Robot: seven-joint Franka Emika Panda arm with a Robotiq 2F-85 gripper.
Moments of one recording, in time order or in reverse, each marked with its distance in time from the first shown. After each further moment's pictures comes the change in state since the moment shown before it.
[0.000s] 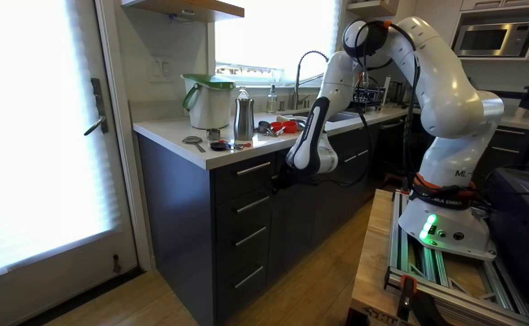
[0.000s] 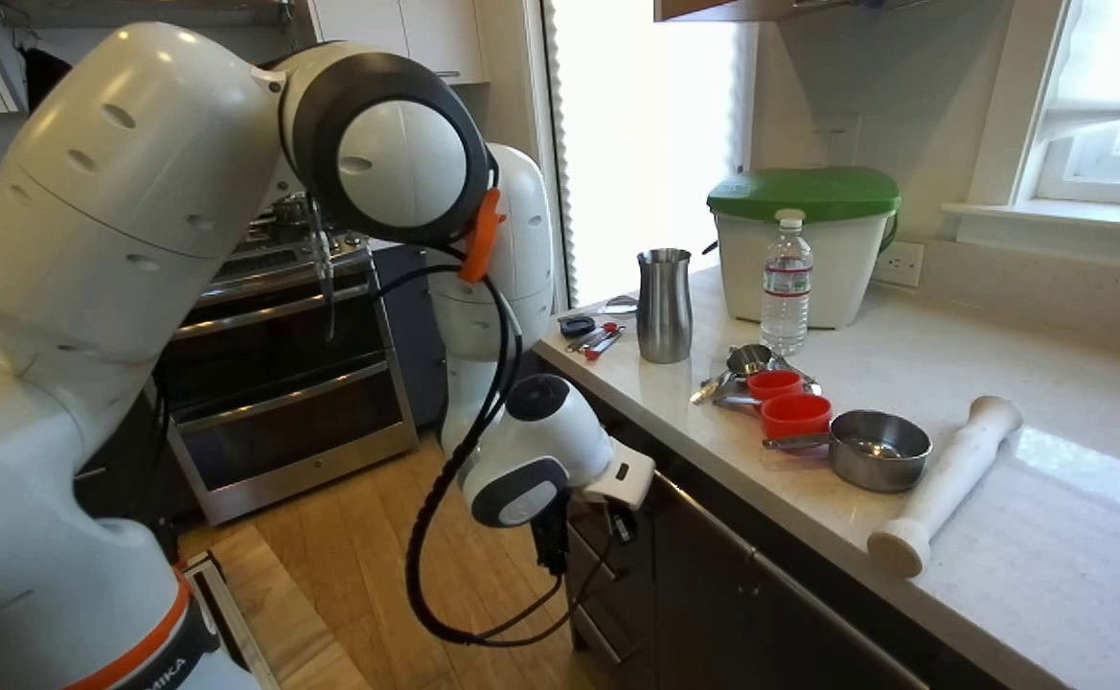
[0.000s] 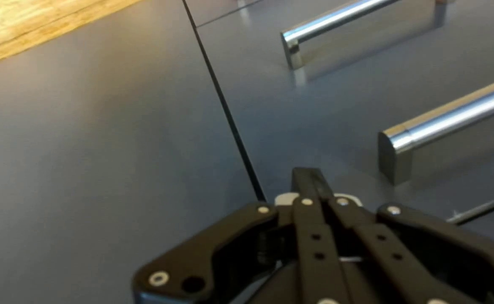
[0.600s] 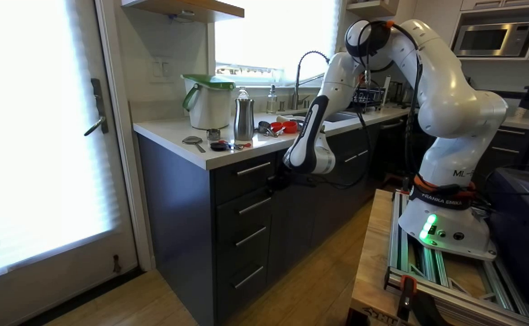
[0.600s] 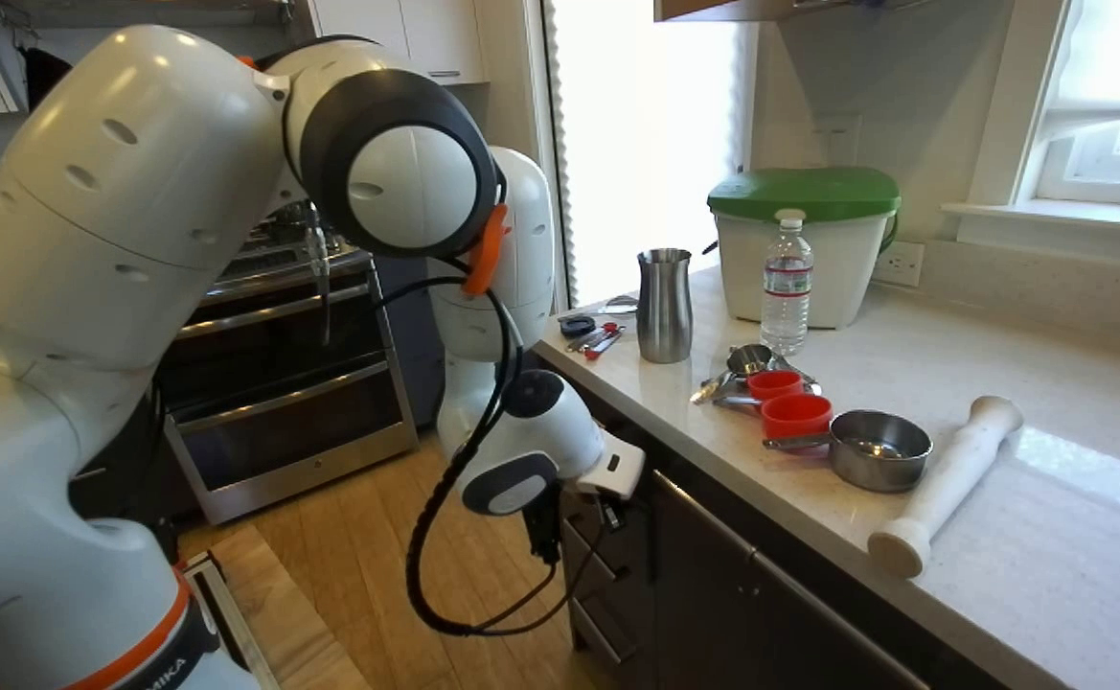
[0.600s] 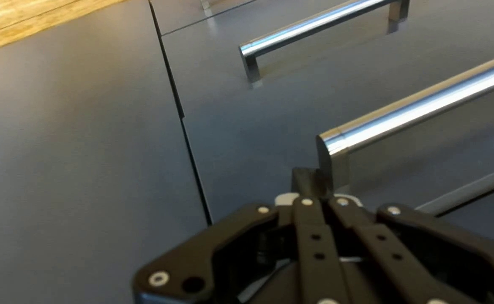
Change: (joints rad) arm -0.080 0.024 0.122 -0.004 0.044 0.016 -0.092
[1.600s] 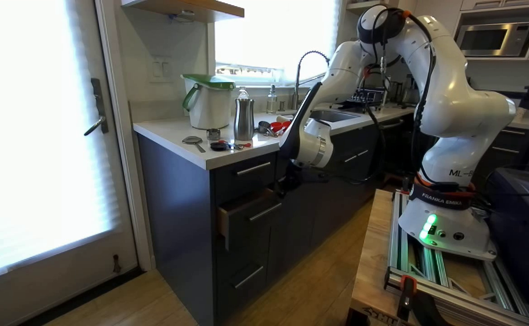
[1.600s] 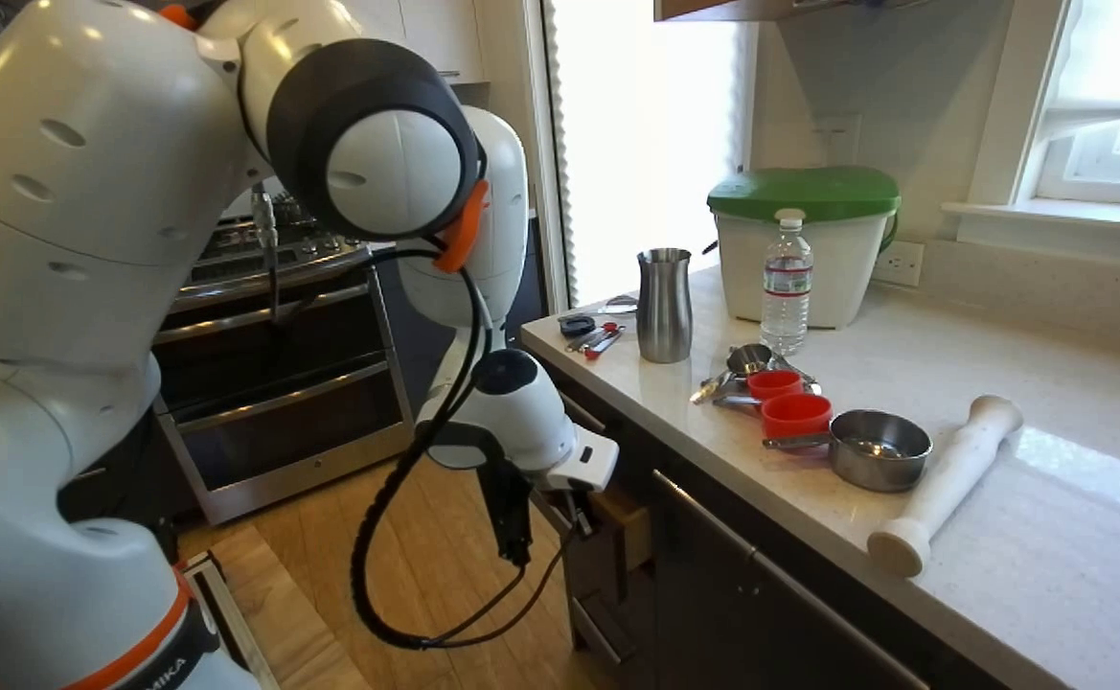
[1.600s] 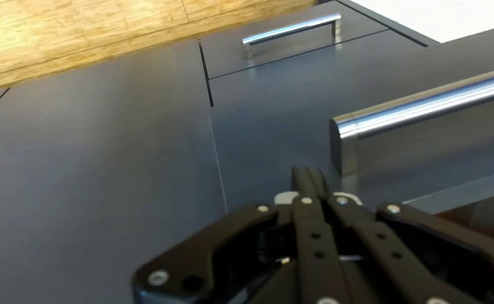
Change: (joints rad) arm -0.145 -0.053 0.274 -0.092 0.639 -0.022 -0.650
